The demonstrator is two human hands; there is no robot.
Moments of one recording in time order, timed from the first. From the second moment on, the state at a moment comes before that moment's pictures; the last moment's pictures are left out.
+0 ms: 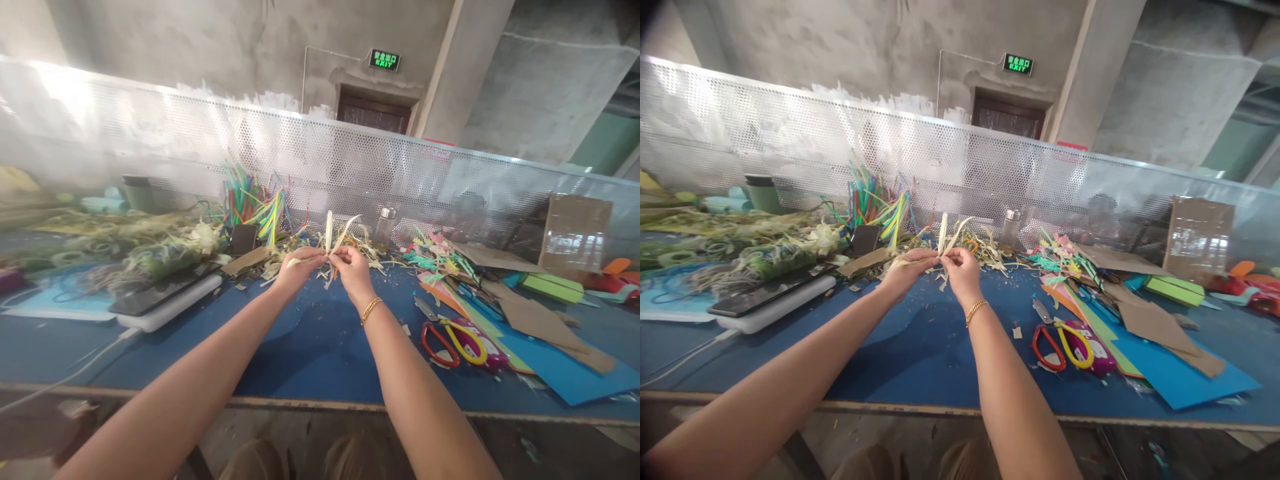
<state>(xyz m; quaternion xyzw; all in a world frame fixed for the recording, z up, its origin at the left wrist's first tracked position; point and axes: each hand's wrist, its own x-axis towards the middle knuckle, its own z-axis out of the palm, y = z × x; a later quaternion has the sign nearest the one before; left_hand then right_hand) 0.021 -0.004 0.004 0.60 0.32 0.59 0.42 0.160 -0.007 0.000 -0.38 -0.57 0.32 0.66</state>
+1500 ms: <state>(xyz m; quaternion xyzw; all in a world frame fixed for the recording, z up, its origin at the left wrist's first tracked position) 0.018 0.010 -0.007 0.52 0.28 0.57 0.57 0.156 0.000 -0.010 -0.45 -0.56 0.32 0.62</state>
